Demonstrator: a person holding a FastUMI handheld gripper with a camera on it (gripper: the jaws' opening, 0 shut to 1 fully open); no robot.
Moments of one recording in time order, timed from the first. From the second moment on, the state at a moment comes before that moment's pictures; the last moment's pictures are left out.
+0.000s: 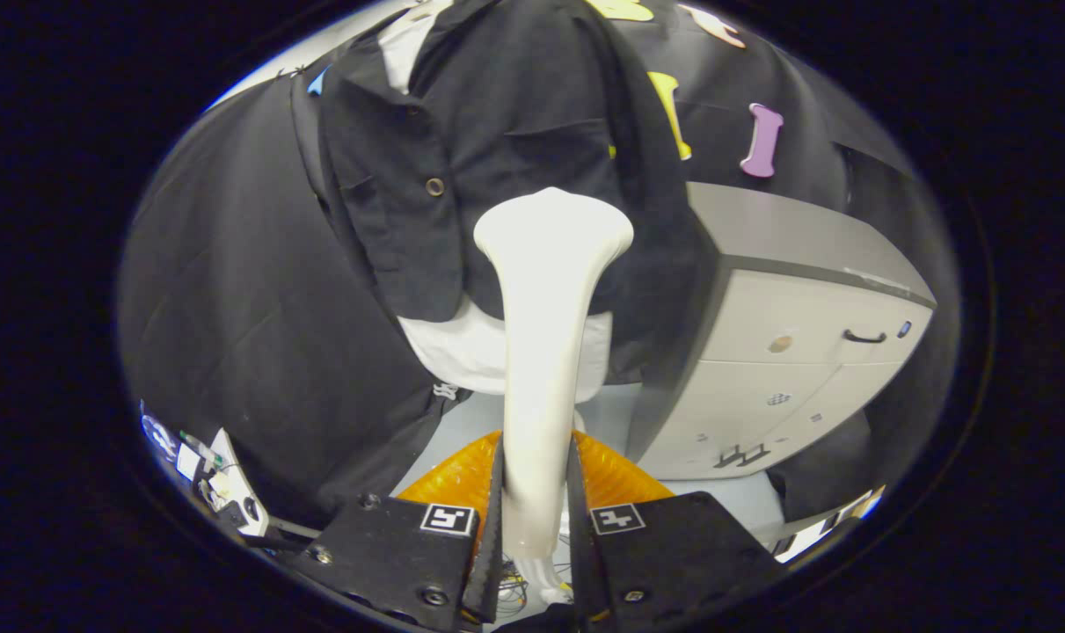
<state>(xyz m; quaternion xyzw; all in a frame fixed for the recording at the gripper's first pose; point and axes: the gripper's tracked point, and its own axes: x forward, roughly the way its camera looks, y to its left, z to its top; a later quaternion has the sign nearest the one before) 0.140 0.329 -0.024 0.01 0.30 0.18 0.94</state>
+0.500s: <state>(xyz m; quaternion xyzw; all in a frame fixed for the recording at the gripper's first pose) 0.092 0.117 -0.040 0.05 0.30 0.13 0.94</state>
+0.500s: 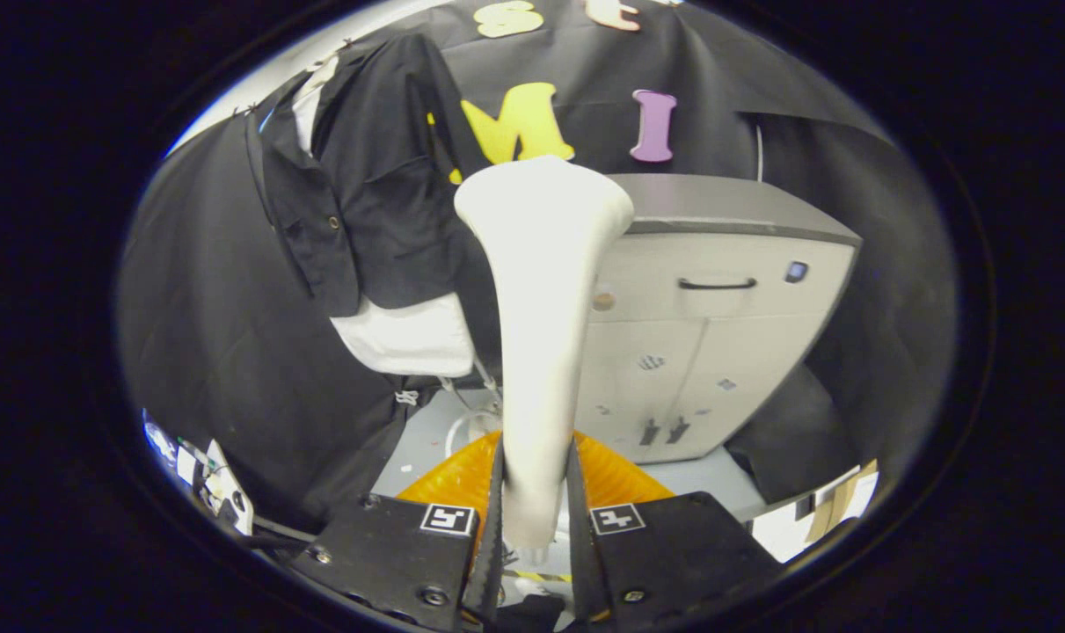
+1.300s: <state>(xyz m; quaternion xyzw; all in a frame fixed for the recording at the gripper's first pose) -0.014 -0.059 -0.104 0.08 0.28 0.12 0.95</state>
